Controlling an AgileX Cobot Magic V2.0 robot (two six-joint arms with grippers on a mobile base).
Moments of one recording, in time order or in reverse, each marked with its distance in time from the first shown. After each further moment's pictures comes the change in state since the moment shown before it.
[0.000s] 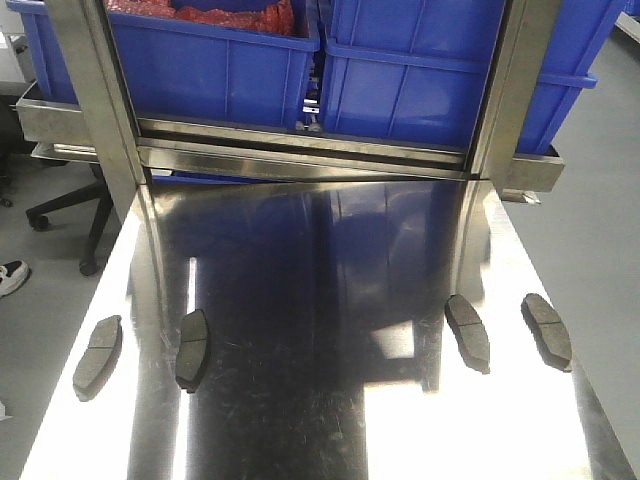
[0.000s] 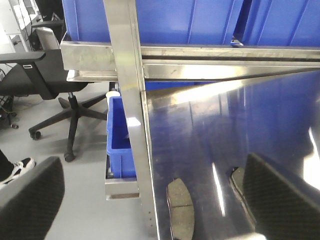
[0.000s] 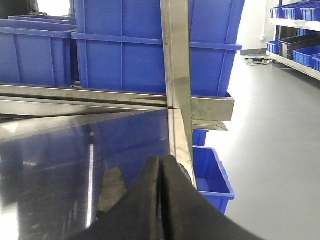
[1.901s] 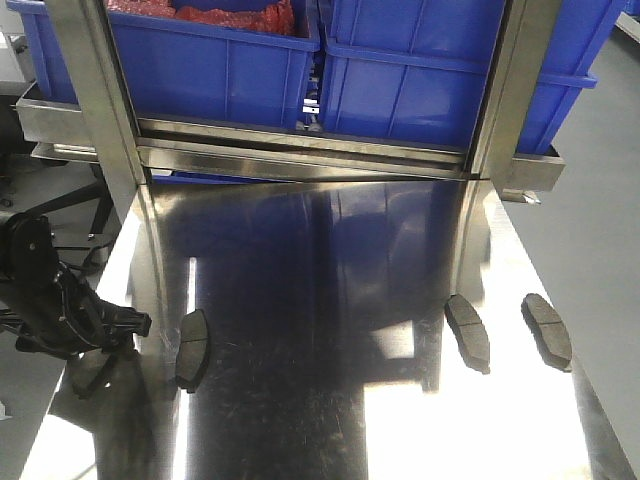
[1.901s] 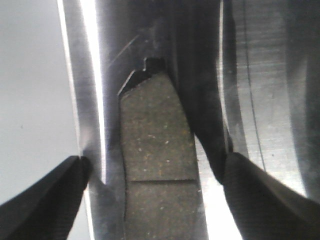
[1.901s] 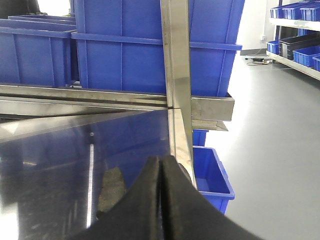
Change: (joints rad) left arm -0.071 1.289 -0.533 -0.038 0.287 -0.104; right arm 0.000 0.000 0.000 0.000 0.000 0.000
